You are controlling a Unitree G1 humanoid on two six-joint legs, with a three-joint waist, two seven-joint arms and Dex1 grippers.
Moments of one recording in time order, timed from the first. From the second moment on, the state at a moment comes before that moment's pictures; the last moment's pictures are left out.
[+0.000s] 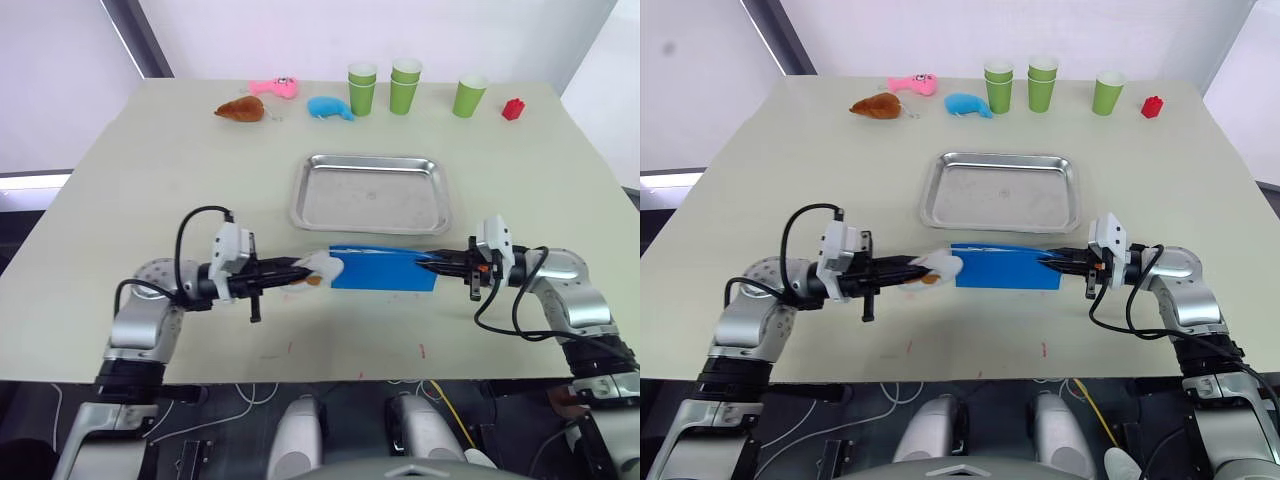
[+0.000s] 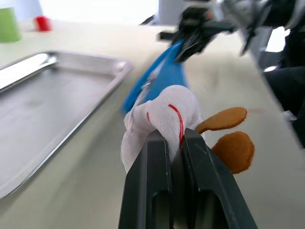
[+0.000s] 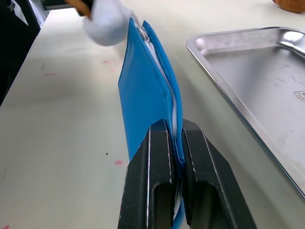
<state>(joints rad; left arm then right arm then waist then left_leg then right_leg) -0.29 0.68 0.06 0.10 -0.46 0.09 -1.32 -0.42 -0.55 0.06 0.22 0.36 0.06 1.28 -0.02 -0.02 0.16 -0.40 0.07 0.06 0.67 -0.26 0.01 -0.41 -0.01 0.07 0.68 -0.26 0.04</state>
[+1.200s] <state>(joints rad) -0.26 0.73 0.02 0.40 -0.33 -0.21 -1.36 -0.42 -0.51 0.06 0.20 0.46 0.17 1.32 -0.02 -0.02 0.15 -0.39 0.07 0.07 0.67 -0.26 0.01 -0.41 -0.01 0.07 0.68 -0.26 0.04</state>
